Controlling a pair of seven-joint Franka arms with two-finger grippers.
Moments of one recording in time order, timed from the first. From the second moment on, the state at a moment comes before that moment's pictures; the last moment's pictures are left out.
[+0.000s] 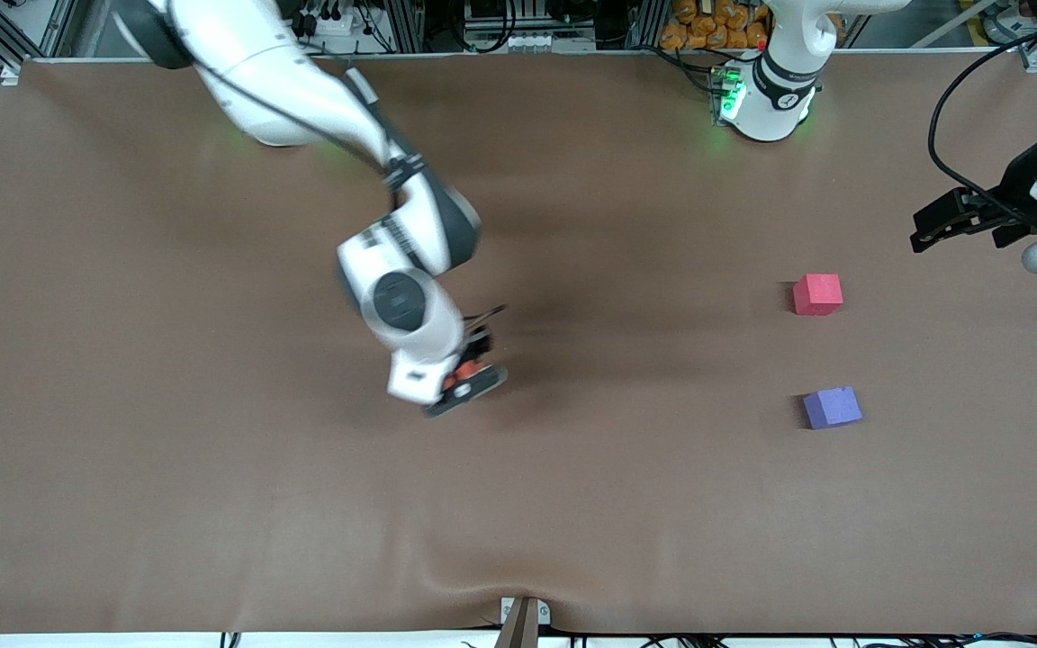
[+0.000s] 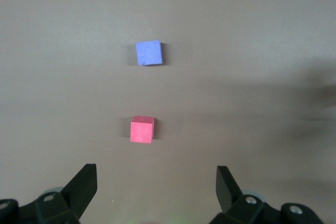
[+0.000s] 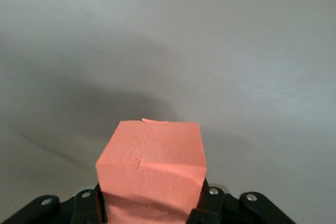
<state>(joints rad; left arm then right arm) -0.09 0.05 0.01 -1.49 -0.01 1.51 -0.14 0.61 0.76 0.04 -1.35 0.07 2.11 0.14</state>
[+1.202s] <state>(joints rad) -0.10 0.07 0.00 -1.49 -0.01 1.53 -0.14 0.75 0.88 0.01 -1.25 0.07 2.23 0.68</state>
